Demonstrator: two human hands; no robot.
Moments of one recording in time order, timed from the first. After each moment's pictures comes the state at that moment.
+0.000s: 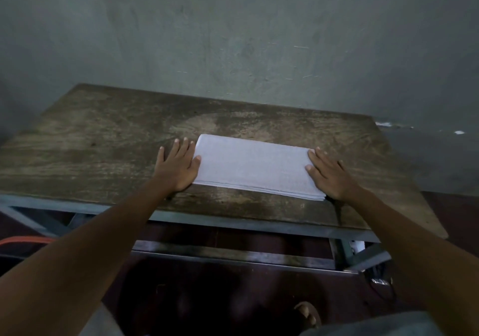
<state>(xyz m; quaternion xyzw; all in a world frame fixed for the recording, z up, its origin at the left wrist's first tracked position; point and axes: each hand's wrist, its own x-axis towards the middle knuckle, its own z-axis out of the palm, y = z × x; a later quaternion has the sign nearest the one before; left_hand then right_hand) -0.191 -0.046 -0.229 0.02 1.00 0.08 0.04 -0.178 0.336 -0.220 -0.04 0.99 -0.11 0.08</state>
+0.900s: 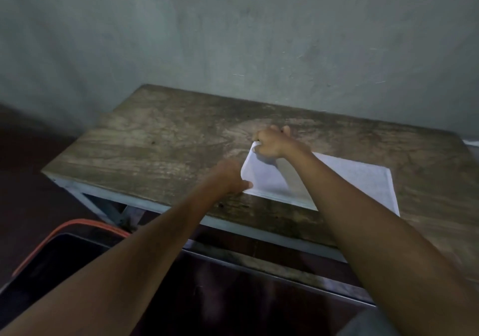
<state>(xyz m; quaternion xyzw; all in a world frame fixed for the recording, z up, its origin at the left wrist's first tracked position) -0.171 -0.046 -0.182 -0.02 0.96 0.21 0.16 -0.282 0.080 -0.177 -0.24 0.96 -0.06 0.10</state>
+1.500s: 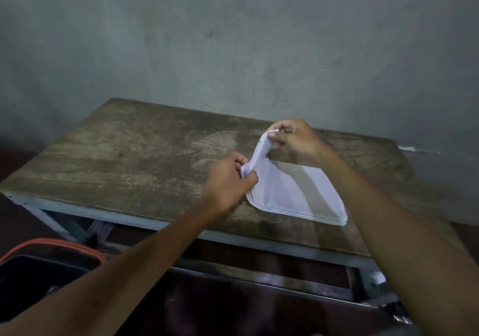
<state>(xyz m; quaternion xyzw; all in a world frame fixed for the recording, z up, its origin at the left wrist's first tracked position) -0.133 0.028 -0.150 0.01 0.84 0.53 -0.11 -0.249 0.199 -0.121 -0.11 0.83 -0.55 0.05</state>
